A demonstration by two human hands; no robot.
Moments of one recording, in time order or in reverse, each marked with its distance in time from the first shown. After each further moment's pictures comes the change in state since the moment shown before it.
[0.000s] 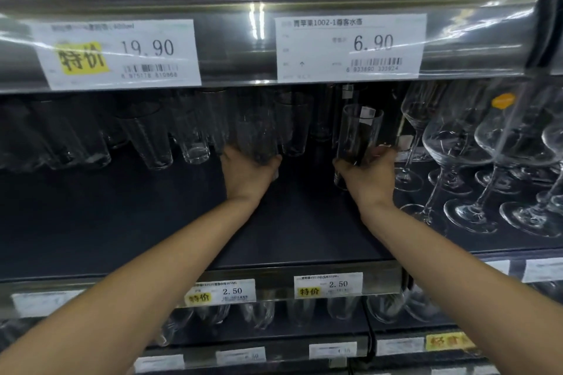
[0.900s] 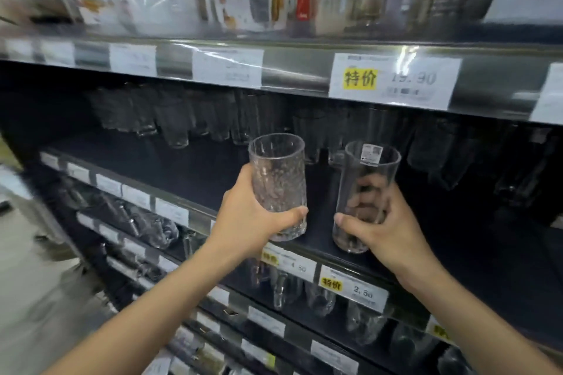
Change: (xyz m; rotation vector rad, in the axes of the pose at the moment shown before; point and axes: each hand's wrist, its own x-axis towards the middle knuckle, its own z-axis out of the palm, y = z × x) left_hand -0.120 0.018 -0.251 0.134 0.103 -0.023; right_hand -0.157 -0.074 0.070 0.217 -0.890 -0.239
